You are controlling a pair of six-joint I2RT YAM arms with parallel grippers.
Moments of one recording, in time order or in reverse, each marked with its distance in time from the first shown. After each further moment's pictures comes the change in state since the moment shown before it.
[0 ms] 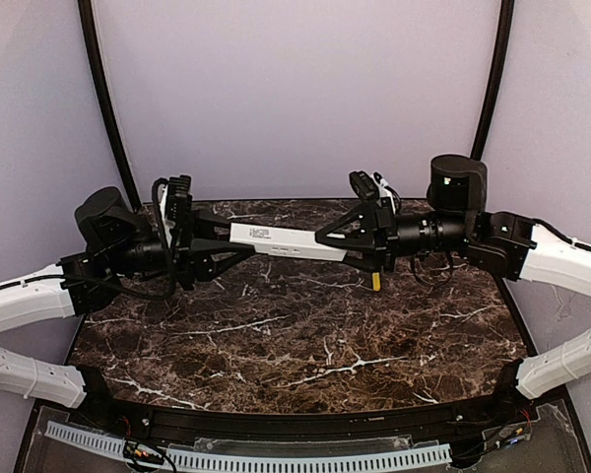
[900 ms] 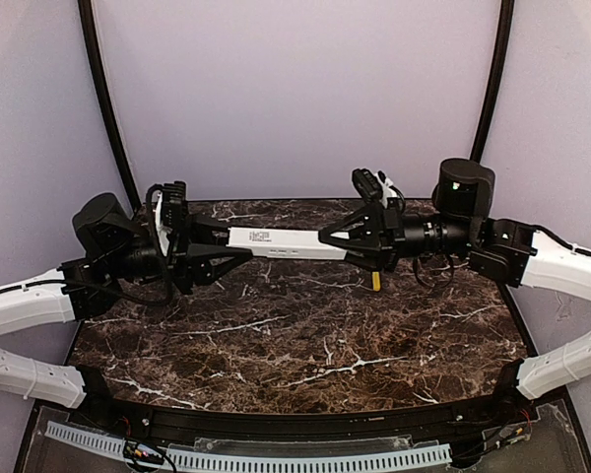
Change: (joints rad) left arm 0.000 -0.013 -0.037 0.056 0.008 -0.011; right arm -0.006 -0.024 -0.053 0.114 -0.030 0.017
